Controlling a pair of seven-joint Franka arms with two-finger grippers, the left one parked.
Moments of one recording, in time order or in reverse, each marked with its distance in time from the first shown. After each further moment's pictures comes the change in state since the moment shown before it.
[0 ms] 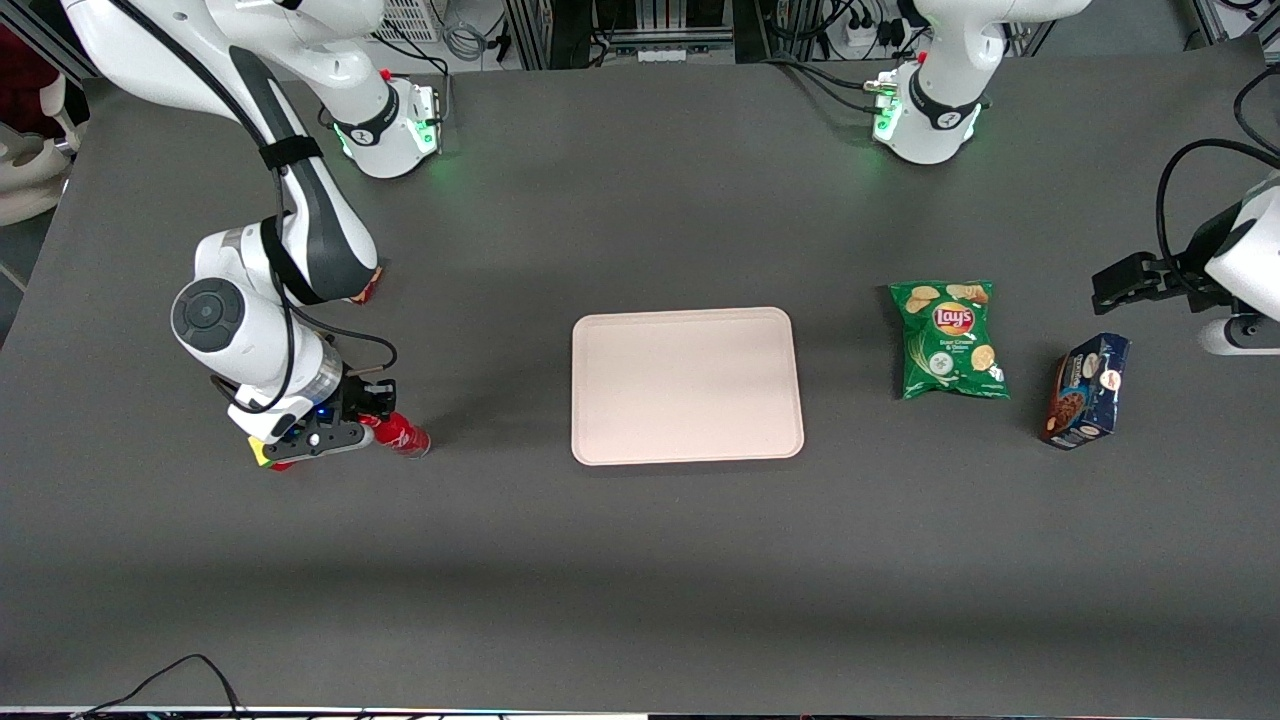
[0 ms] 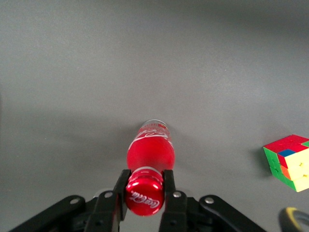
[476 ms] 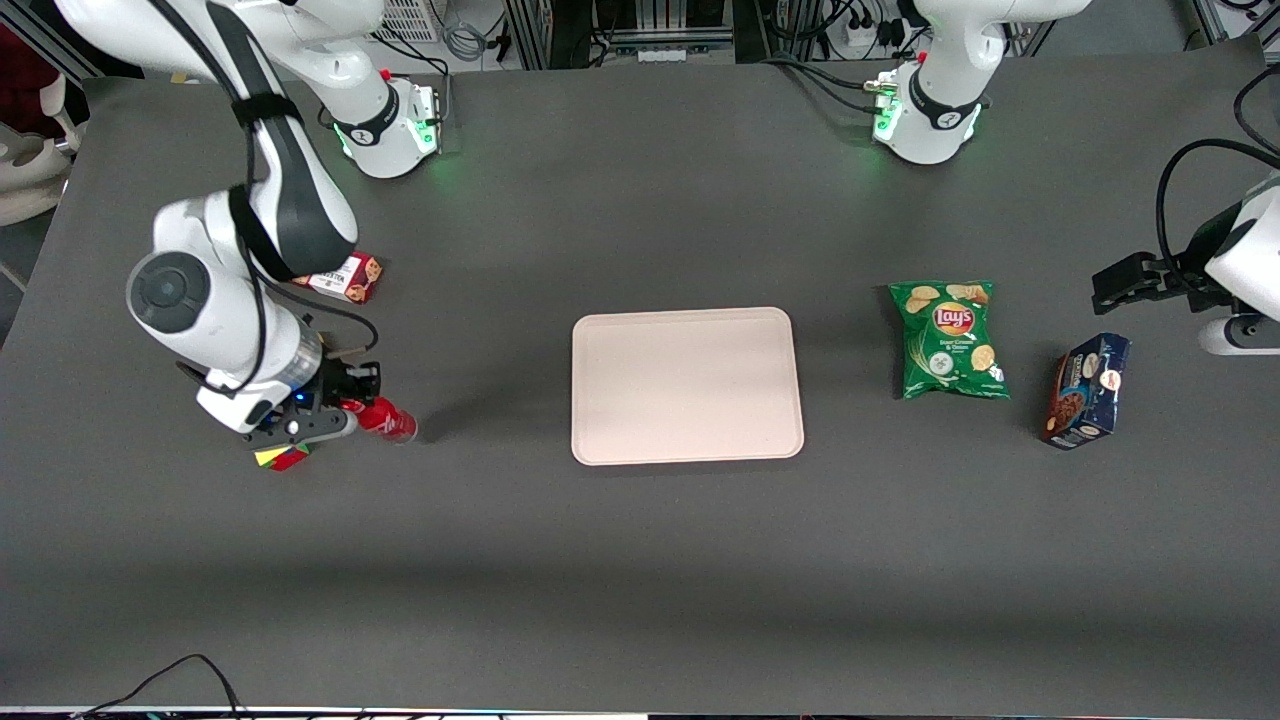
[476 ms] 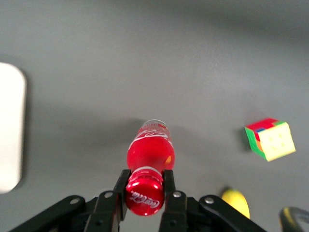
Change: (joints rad) arm 0.002 -0.086 0.024 0.116 -0.003 -0.255 0.001
